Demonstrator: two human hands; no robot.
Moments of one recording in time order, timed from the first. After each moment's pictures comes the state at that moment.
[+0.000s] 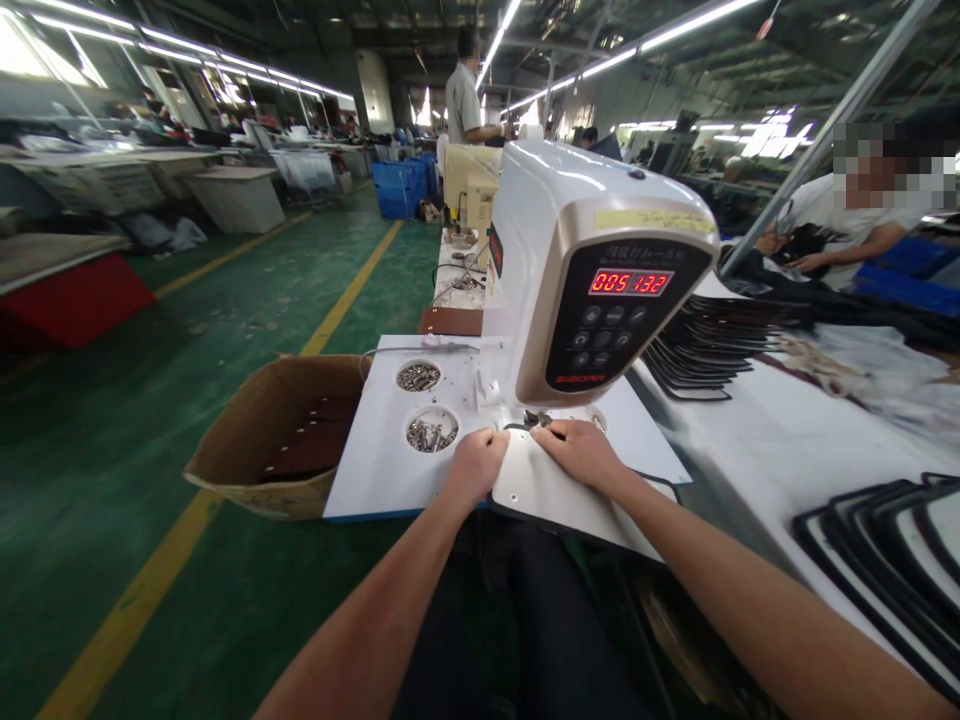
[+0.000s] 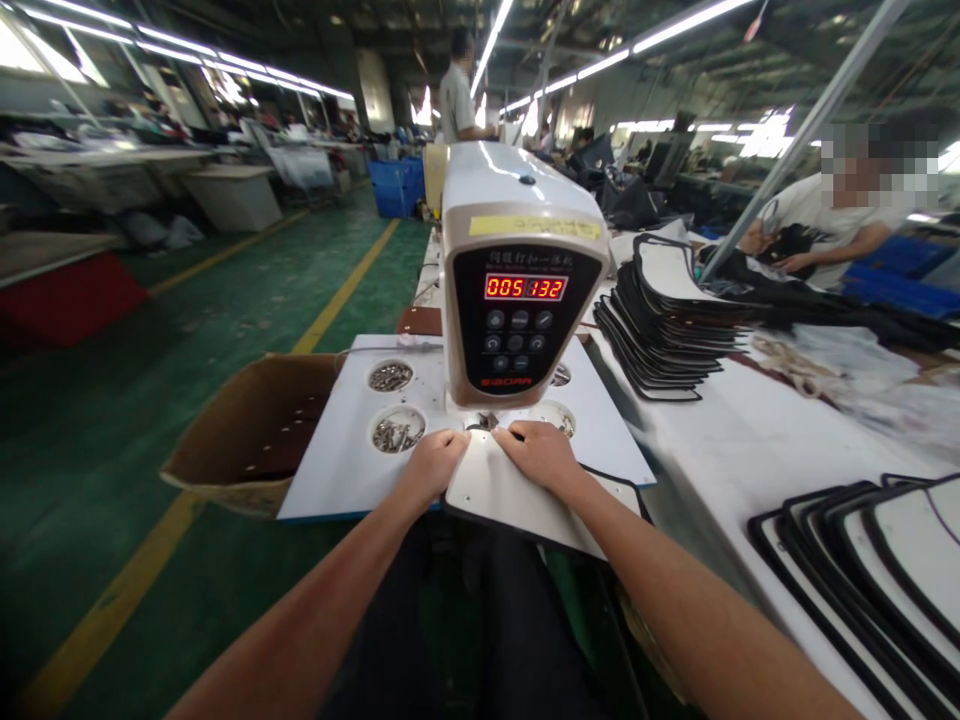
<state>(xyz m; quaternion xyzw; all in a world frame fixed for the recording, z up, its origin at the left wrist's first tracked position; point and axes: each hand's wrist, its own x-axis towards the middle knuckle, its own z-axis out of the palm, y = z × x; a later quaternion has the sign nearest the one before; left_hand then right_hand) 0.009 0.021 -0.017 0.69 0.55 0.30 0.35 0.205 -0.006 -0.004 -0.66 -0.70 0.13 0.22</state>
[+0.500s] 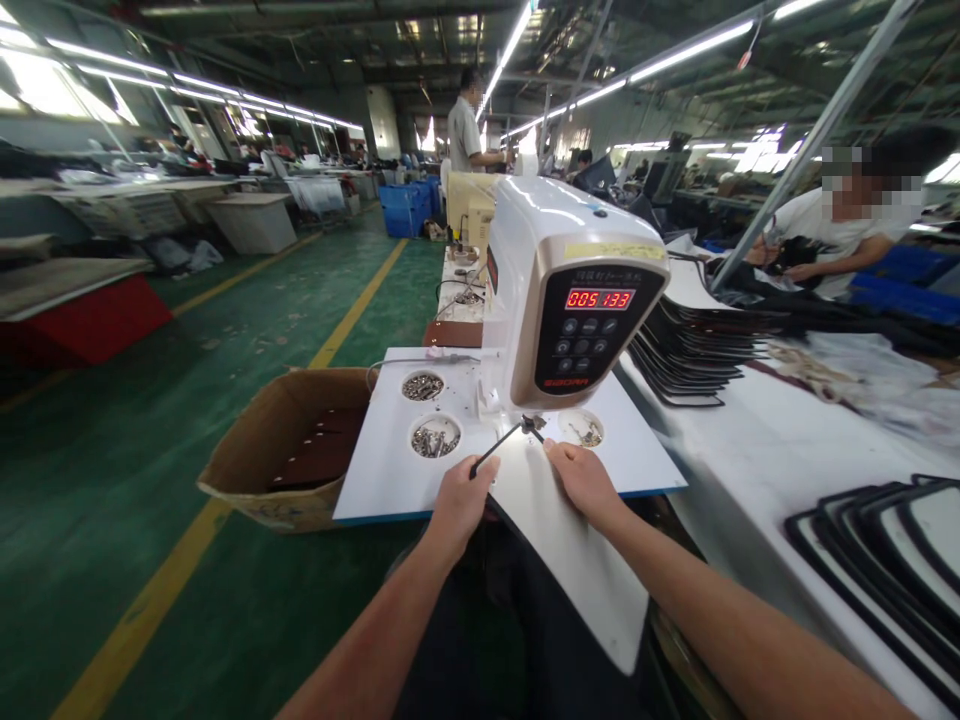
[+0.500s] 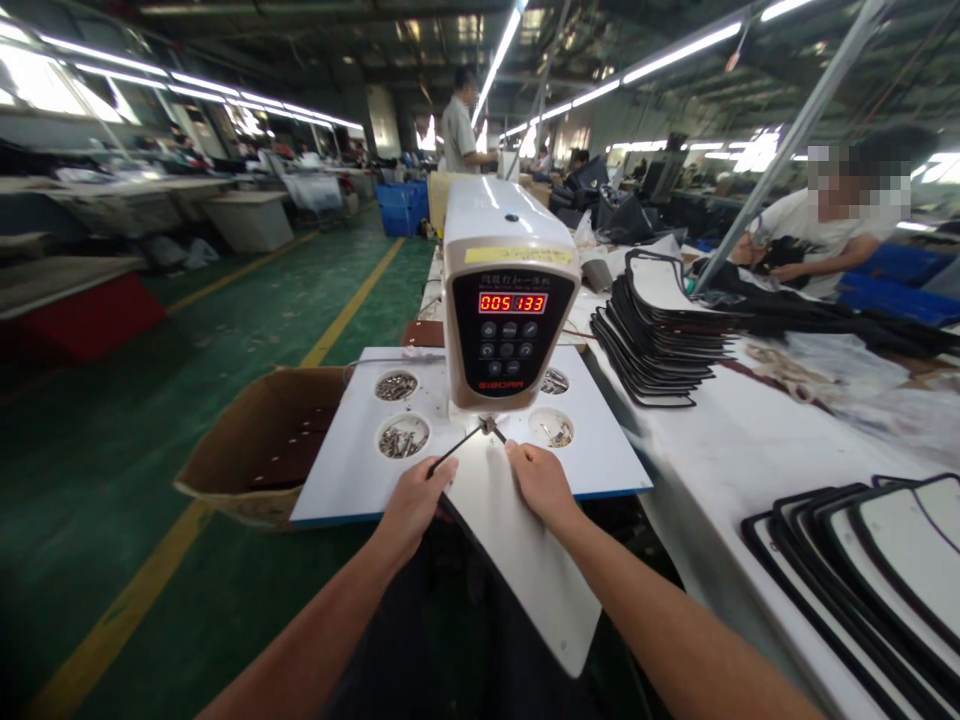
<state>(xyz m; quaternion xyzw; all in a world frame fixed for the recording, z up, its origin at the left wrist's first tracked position) -0.014 -0.028 -0.012 0.59 0.55 0.34 0.49 0.189 -0.045 -0.020 -0.70 -0.57 0.24 0.36</state>
